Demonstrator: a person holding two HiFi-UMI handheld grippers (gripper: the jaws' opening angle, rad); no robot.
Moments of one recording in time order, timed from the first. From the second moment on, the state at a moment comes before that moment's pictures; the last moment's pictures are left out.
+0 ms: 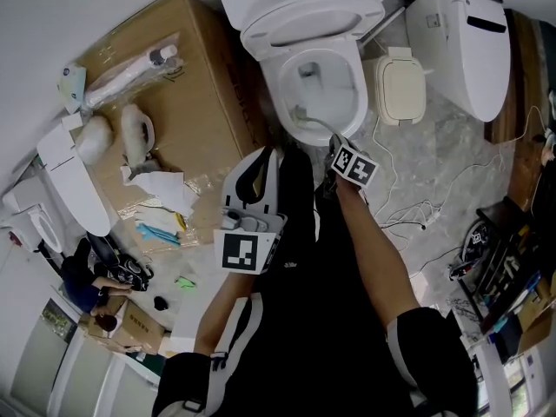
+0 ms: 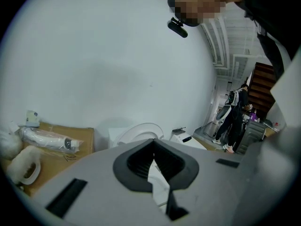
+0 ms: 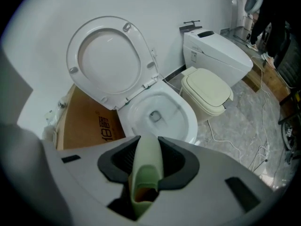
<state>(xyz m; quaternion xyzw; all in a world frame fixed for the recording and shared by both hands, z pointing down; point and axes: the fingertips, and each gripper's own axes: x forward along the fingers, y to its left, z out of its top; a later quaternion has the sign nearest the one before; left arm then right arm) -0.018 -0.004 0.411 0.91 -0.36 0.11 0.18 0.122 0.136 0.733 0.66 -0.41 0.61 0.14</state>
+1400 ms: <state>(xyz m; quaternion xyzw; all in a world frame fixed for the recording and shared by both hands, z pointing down) 0.006 -0.007 0.387 0.86 -0.46 0.09 0.19 0.194 0.113 0.729 0.31 -0.72 0.28 0.55</state>
